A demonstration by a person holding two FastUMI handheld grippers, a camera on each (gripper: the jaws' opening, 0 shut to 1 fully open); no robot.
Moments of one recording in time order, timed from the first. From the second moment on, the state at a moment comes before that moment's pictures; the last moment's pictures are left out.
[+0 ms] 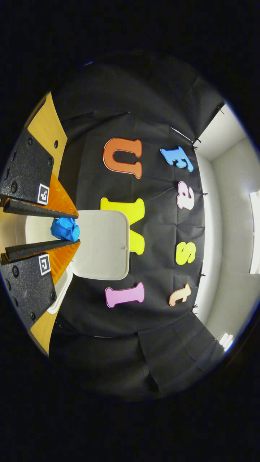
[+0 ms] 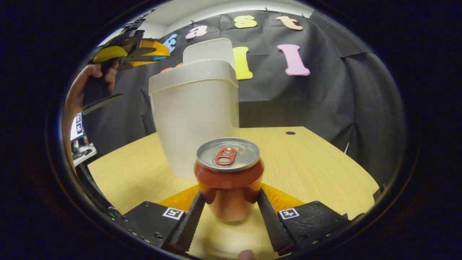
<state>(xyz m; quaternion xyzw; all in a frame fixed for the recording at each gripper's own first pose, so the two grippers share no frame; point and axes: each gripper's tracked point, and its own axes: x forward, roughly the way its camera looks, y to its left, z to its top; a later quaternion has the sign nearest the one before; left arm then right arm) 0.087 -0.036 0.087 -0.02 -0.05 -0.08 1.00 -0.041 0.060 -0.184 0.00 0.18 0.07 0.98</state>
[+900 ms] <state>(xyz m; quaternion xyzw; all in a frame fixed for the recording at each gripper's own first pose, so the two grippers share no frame) 0.105 -0.055 0.067 0.00 0.00 -0.08 1.00 -0.036 0.043 -0.158 0.01 0.15 0.07 0.99</state>
